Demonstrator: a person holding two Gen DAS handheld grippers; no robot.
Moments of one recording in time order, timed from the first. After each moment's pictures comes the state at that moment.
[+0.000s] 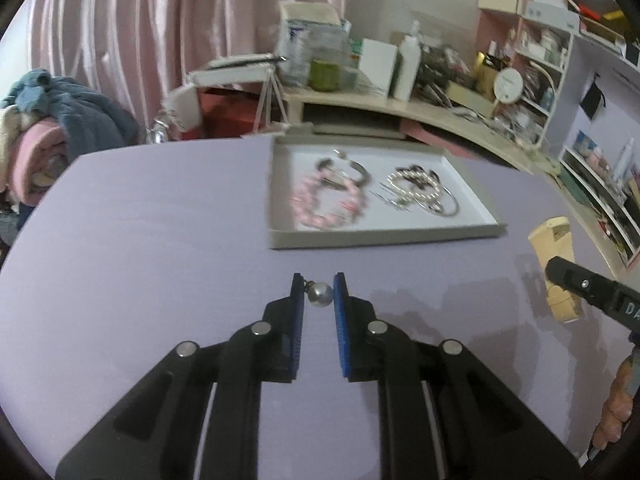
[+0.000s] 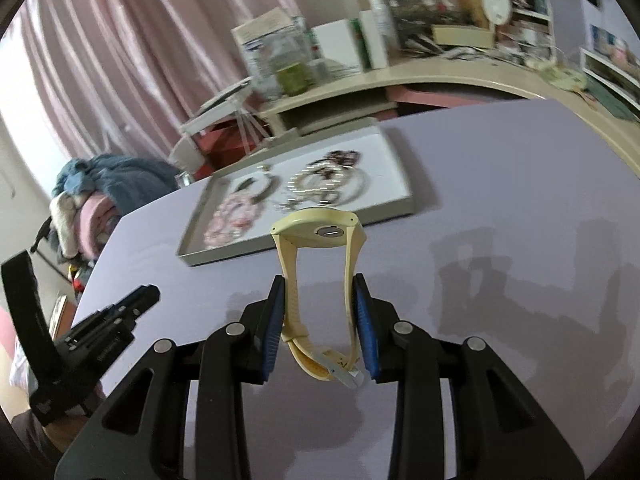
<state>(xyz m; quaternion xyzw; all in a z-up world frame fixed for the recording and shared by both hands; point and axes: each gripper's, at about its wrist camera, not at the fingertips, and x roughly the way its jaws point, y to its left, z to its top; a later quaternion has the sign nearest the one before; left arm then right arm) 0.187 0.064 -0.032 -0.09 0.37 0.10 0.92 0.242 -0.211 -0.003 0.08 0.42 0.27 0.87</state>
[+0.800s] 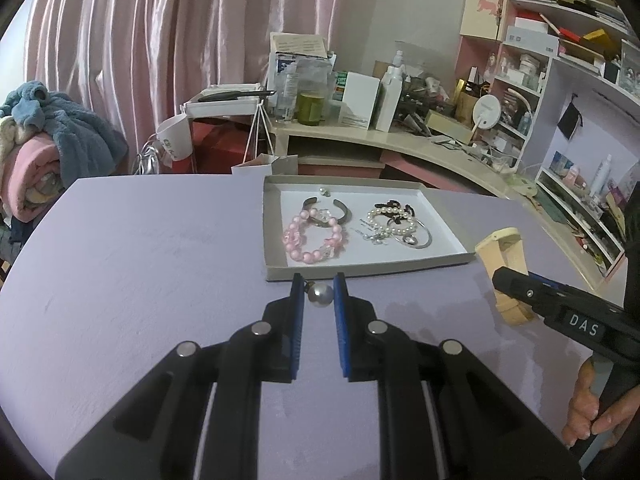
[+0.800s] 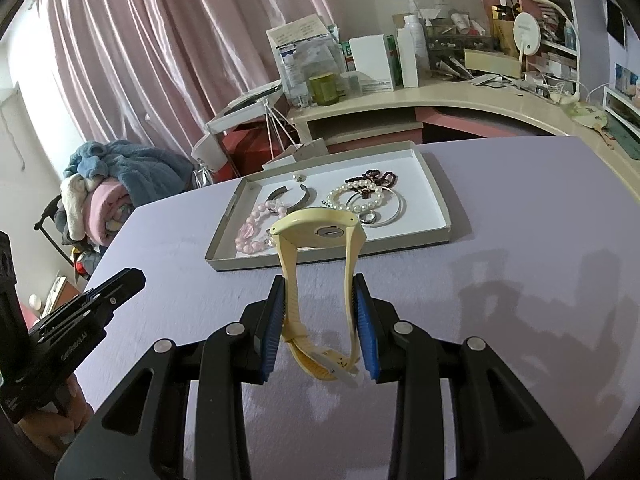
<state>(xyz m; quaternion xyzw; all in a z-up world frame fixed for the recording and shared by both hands) 0.175 0.064 0.004 -0.09 0.33 0.07 0.94 0.235 -0.186 0.015 0.05 0.39 0.28 0.87</state>
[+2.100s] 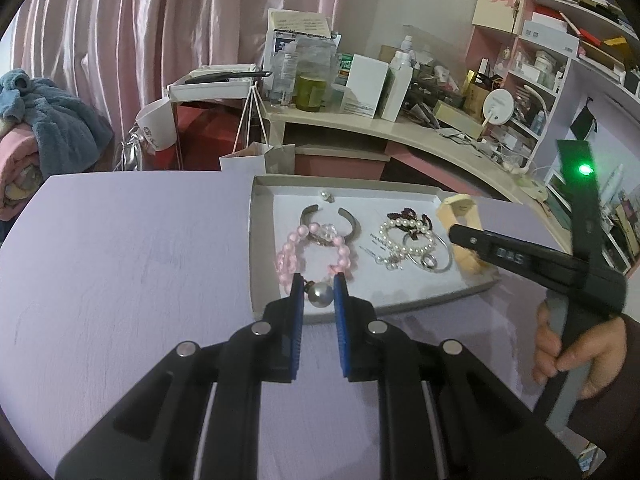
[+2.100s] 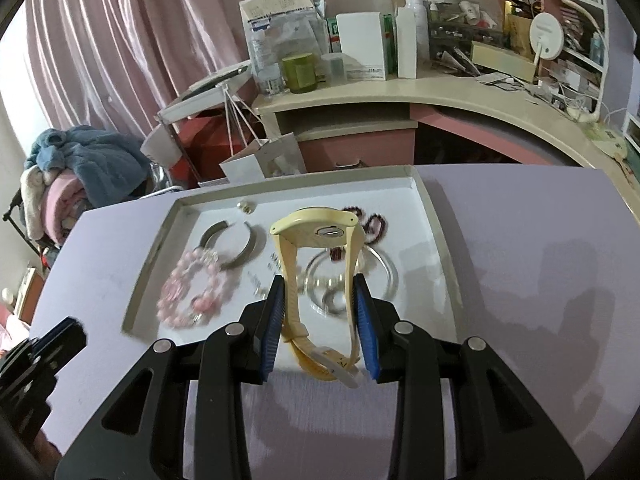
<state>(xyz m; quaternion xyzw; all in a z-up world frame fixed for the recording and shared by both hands) 0.256 0.092 -0.018 -0.11 0.36 0.06 0.92 0.372 -0.127 -0.020 0.00 0.43 0.24 0.87</state>
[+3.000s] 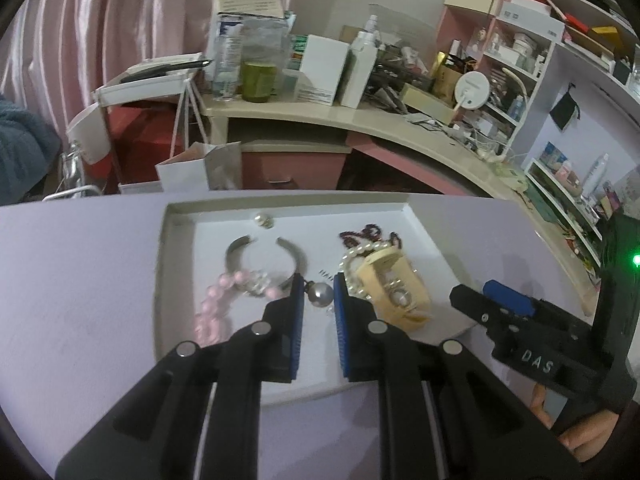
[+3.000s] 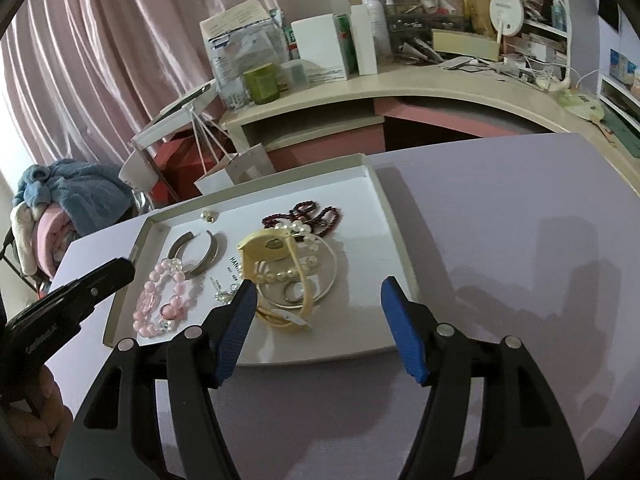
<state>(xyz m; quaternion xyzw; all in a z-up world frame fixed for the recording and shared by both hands) 0.349 0.066 -0.031 -0.11 0.38 -0.02 0.92 0.366 -0.171 -0.030 0.06 0.42 0.20 0.88</state>
